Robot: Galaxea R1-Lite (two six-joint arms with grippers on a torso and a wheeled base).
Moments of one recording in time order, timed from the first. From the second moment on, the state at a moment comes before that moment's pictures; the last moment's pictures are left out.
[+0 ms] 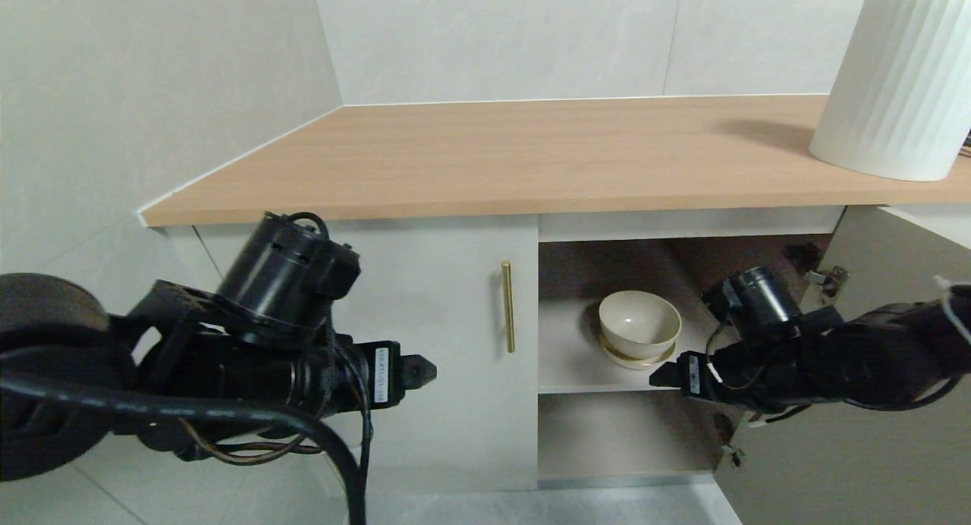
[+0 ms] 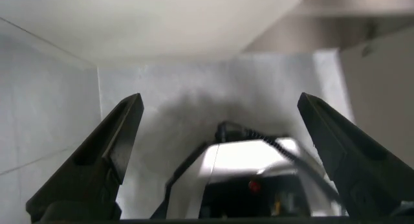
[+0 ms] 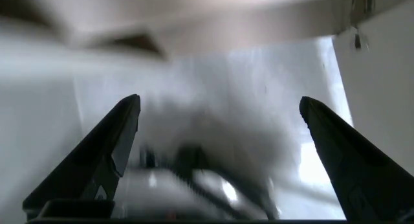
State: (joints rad) left arm -0.61 1.58 -0.99 0.23 0.27 -0.54; right arm 0.41 1.87 -0.91 -0.07 -0.09 0.49
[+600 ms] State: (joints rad) left arm -0.56 1.39 -0.85 0.23 0.26 -0.50; right arm 0.62 1.33 -0.83 0.36 -0.11 0.46
